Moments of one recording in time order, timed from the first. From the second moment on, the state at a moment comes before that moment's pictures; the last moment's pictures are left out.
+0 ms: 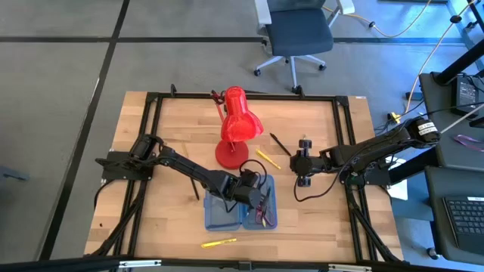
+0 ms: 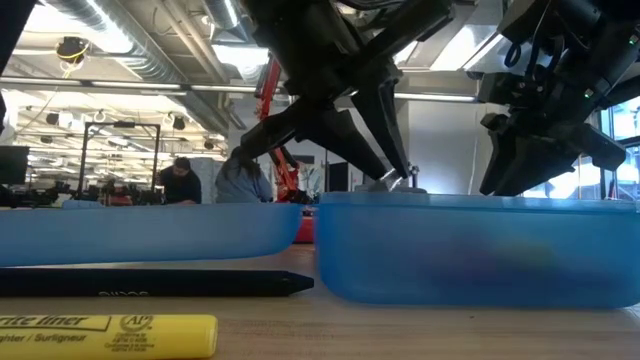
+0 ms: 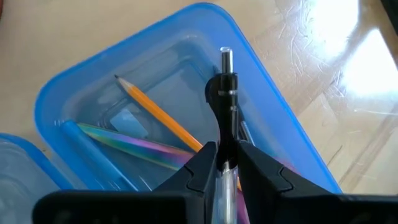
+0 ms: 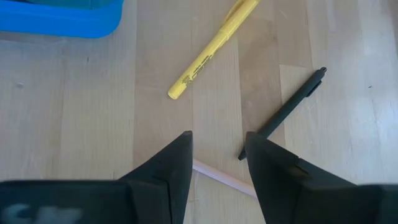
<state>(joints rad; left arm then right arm) -0.32 2.05 1.49 -0.42 -0.33 -1.29 0.22 1.20 0.54 -0.39 0.42 0.04</state>
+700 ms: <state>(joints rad) -0.32 2.02 1.49 -0.50 -0.29 -1.23 0.22 1.20 0.54 -0.39 0.42 0.04</state>
